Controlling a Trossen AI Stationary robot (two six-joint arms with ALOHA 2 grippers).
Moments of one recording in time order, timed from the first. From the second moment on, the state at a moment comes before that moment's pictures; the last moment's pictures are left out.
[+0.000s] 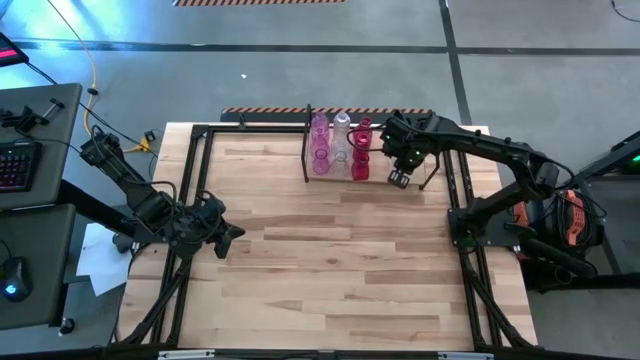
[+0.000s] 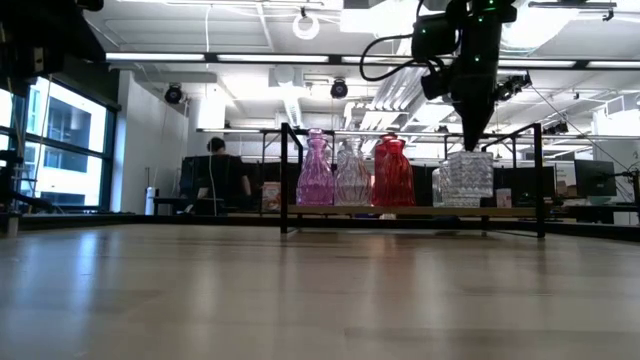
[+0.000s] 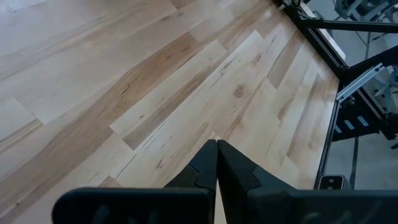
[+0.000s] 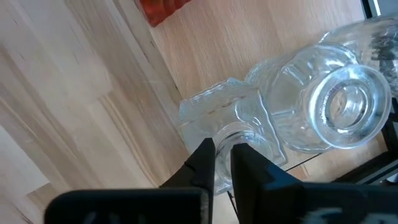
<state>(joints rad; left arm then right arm) -0.74 0.79 0.69 -0.78 -0.66 -1.36 -0.51 1.44 1.21 -1.16 0.10 -0.03</state>
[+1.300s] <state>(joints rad) -0.74 0.79 0.69 -0.75 -0.66 -1.36 -0.51 1.44 1.21 -1.17 0.15 -0.04</state>
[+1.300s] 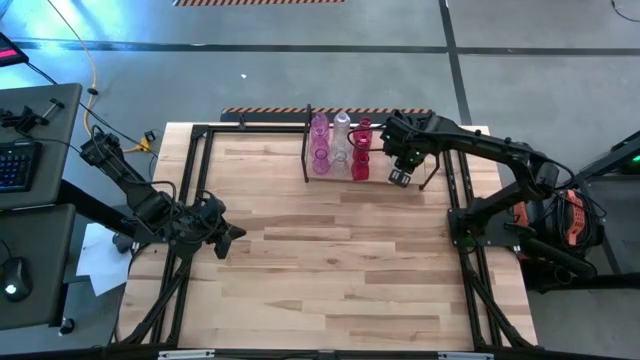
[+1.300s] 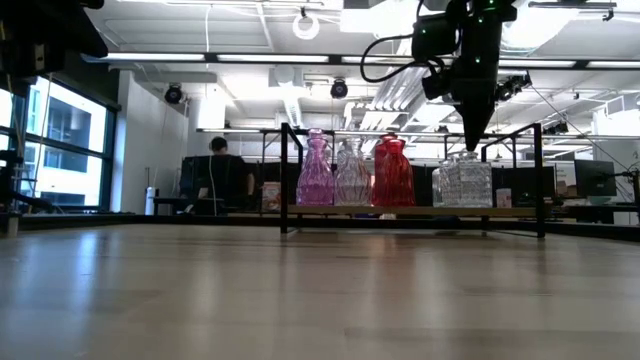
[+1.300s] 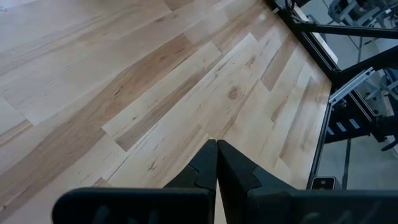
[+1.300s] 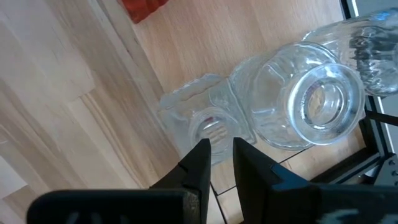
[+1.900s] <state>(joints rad) -0.74 0.79 0.69 -0.75 -0.66 -1.36 -0.51 1.44 1.17 -1.12 0.21 -0.01</state>
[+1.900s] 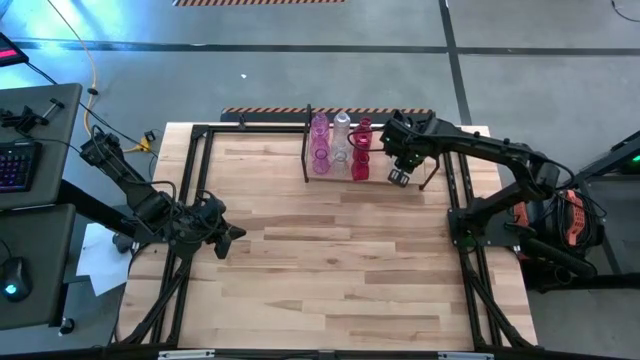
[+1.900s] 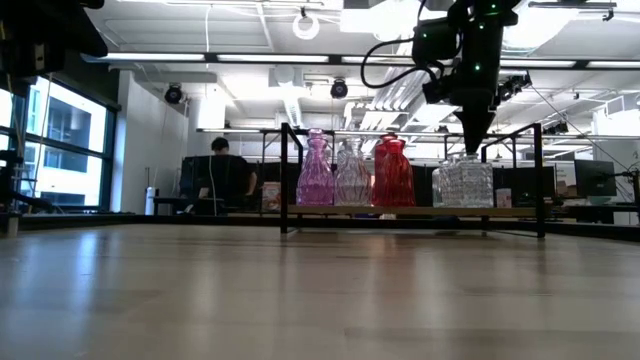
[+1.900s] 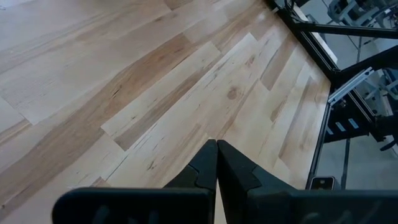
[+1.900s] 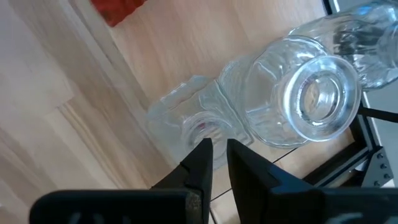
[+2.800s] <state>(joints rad) -0.74 0.79 0.69 -0.75 -0.66 -1.36 -0.51 1.44 1.17 -1.12 0.24 0.02</state>
